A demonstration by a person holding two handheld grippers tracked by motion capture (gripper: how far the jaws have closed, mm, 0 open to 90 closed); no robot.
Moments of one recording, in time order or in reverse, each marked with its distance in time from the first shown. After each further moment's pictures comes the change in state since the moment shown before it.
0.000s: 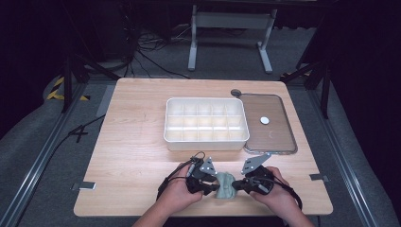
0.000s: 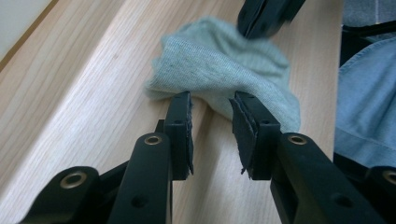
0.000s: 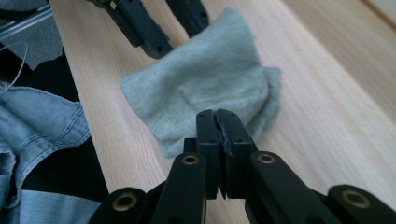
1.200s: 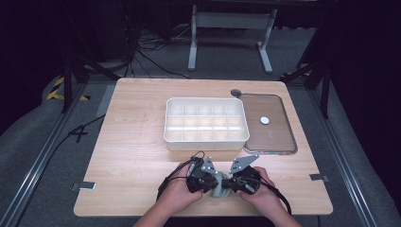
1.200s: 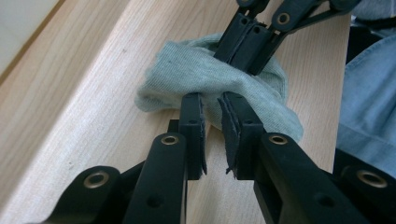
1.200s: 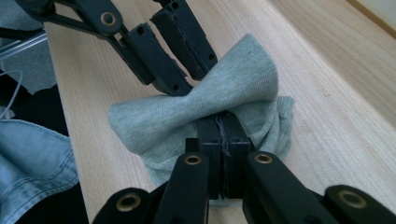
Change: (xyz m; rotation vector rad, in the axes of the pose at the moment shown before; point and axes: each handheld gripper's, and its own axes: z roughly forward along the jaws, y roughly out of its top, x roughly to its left) left arm -0.002 0.004 -0.006 0.046 0.043 -0.008; right arm 0.004 0.014 0.027 -0.076 0.012 0.006
